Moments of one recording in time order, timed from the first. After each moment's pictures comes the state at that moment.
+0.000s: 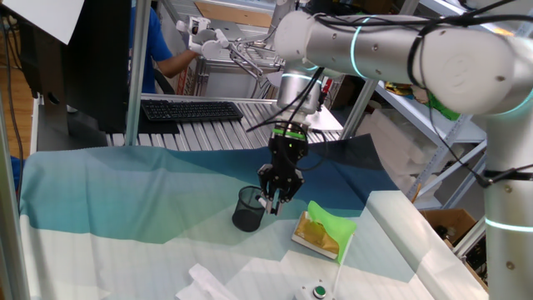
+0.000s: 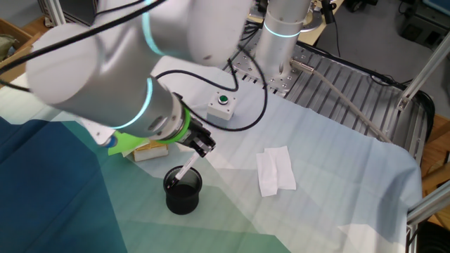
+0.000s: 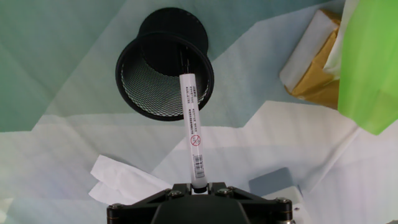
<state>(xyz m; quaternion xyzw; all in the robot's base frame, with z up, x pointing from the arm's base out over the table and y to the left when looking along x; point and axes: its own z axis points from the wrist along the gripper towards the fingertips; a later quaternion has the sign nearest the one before) 0.529 0.035 0.139 -0.17 -0.94 -0.06 0.29</state>
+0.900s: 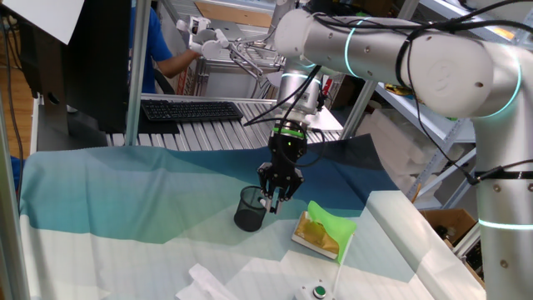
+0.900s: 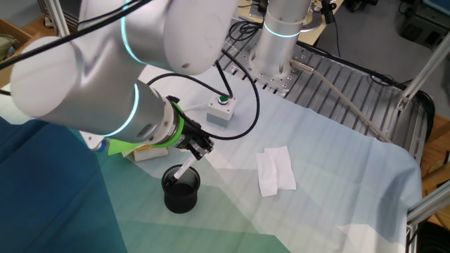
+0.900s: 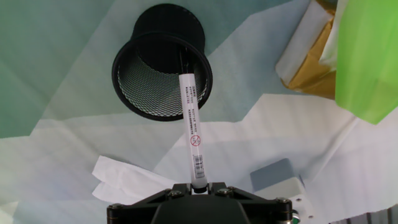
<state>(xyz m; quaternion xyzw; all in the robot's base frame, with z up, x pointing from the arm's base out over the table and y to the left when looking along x) 0.529 0.035 0.139 -0.20 -0.93 -0.06 0.30</state>
